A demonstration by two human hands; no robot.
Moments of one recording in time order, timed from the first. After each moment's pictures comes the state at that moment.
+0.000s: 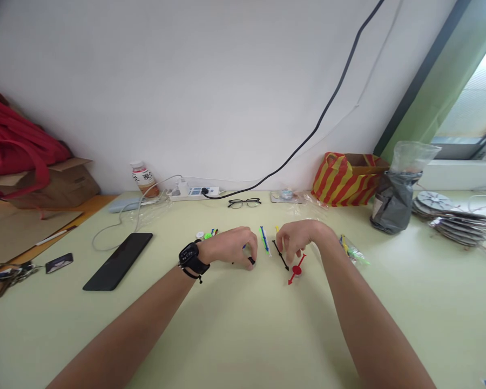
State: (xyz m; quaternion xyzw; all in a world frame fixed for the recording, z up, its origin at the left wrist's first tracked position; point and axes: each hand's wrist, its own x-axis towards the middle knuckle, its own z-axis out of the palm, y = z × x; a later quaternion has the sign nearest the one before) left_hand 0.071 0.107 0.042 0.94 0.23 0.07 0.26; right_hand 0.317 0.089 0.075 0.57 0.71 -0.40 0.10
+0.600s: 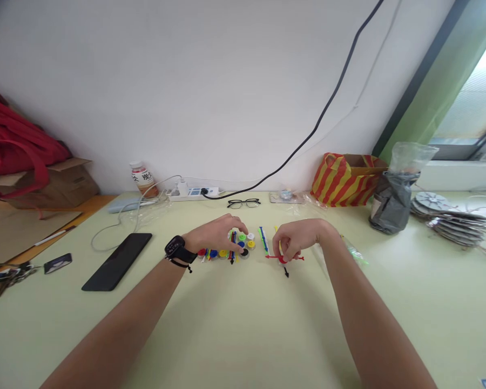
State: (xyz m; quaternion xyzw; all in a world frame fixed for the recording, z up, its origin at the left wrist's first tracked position) left_hand 0.038 0.132 0.052 0.92 0.32 0.07 0.19; right_hand 0.324 0.088 0.087 0.44 0.75 -0.47 0.14
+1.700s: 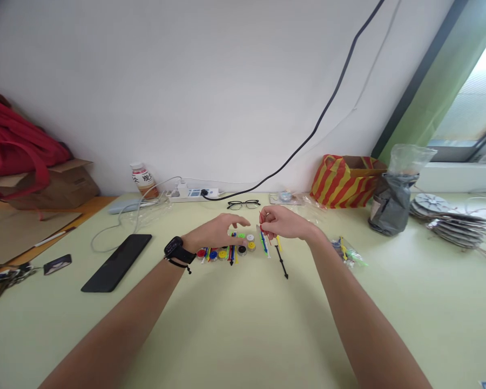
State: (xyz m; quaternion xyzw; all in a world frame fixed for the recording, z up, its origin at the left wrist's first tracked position) left_hand 0.041 0.127 0.059 0.90 0.33 0.16 0.25; right_hand 0.289 0.084 0.089 0.50 0.73 -0.42 -0.21
